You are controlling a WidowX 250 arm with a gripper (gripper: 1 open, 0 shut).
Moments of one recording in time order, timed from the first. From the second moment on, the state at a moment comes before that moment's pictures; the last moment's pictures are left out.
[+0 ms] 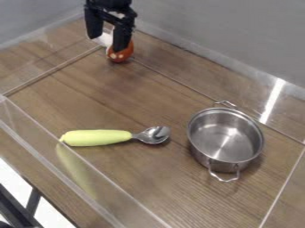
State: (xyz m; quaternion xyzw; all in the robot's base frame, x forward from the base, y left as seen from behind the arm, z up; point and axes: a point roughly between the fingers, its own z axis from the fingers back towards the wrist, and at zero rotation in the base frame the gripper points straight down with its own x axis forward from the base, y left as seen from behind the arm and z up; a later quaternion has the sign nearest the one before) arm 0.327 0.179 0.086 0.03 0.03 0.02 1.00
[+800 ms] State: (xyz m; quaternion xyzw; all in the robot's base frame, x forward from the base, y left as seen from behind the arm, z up) arm 0.349 0.183 0.074 0.02 0.01 0.02 1.00
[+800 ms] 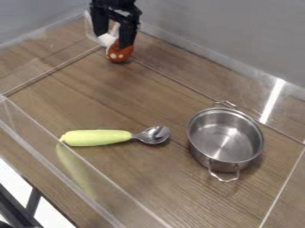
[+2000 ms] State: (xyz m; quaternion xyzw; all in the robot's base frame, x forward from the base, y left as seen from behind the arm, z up) arm 0.371 0.186 0.046 0.02 0.01 0.03 1.00
